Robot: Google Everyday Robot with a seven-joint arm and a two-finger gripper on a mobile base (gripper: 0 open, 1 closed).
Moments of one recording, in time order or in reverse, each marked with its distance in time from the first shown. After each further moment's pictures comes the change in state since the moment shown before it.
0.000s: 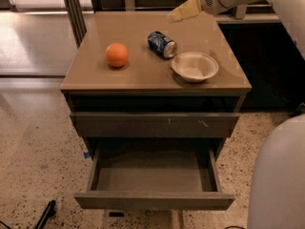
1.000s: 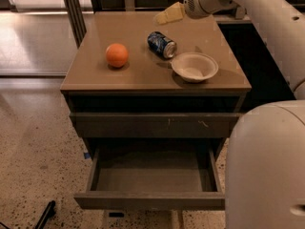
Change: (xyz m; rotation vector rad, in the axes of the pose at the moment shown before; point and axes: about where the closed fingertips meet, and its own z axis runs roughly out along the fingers) arm -0.010 0.027 0.054 -0.079 -0.002 0.051
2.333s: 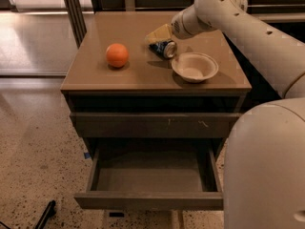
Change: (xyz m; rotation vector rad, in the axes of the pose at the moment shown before) arm 0.047 0.014 0.057 0.050 0.047 0.033
